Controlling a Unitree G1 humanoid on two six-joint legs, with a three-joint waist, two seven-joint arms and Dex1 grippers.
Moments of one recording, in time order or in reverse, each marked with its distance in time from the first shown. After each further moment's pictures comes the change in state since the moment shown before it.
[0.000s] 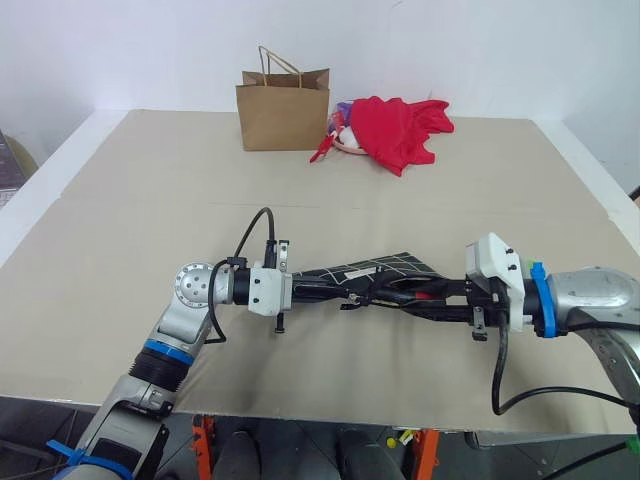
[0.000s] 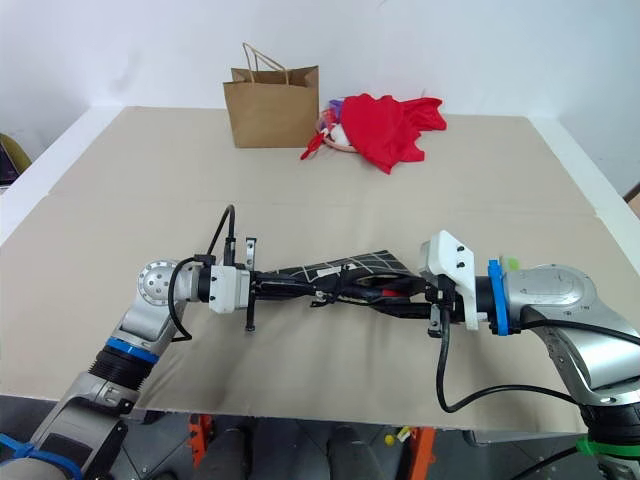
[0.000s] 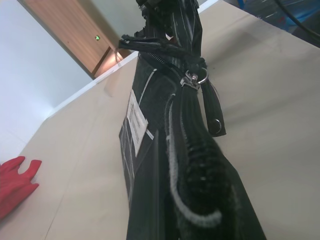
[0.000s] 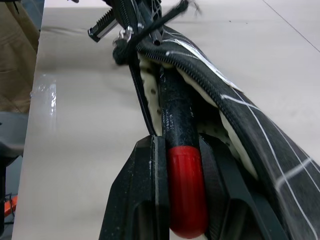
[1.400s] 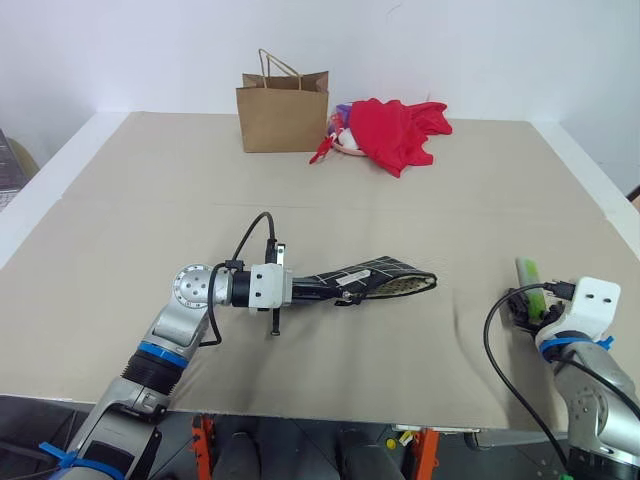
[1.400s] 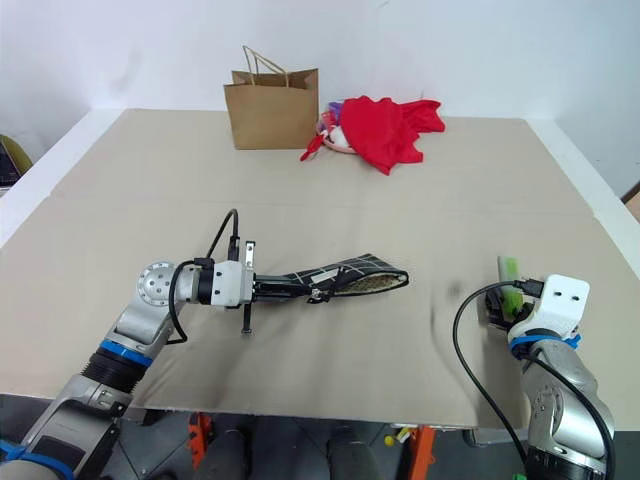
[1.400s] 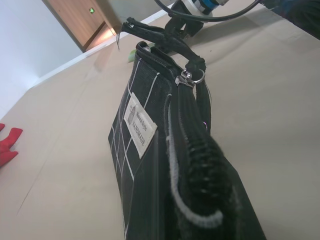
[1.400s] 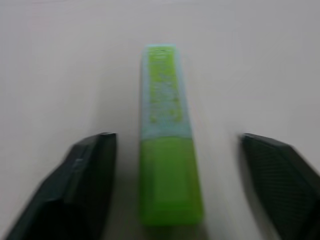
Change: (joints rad) left arm 0.016 0.039 -0.019 -0.023 0.004 0.145 0.030; right arm 0.223 0.568 -0.477 0.217 -0.247 0.060 -1.006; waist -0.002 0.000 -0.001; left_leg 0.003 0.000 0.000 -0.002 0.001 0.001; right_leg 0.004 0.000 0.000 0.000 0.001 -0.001
